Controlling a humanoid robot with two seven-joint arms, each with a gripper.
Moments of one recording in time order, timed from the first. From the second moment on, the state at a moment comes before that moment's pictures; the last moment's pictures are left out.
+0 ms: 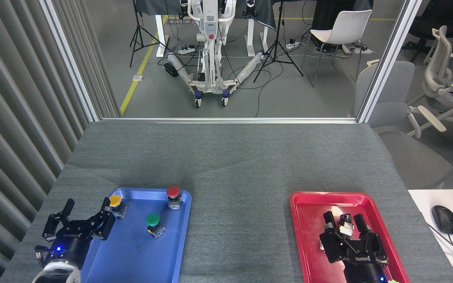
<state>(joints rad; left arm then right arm) -0.11 0.19 0.16 -1.31 -1.31 -0.20 0.18 0.11 -0.05 -0.07 -1.56 1.07 -0.28 -0.21</state>
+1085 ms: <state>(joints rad) -0.07 0.20 0.17 -1.30 -1.30 -0.24 0.23 0.05 -0.04 -0.06 -1.54 1.39 -0.13 -0.09</state>
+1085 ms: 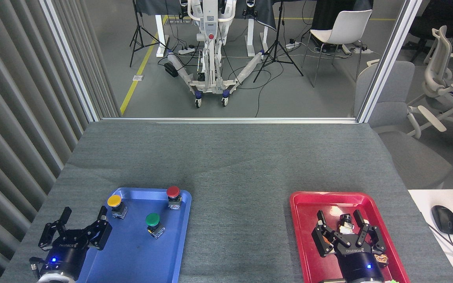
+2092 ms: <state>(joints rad) -0.14 0.20 0.13 -1.25 -1.32 -0.28 0.23 0.06 -0.04 -0.06 -1.54 1.33 -0.13 -0.08</state>
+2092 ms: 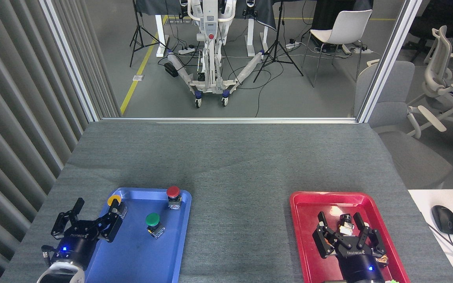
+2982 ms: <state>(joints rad) 0.05 0.20 0.06 -1.43 -1.41 -0.57 0.19 0.08 -0.03 -0.05 -1.55 1.39 -0.13 -0.09</state>
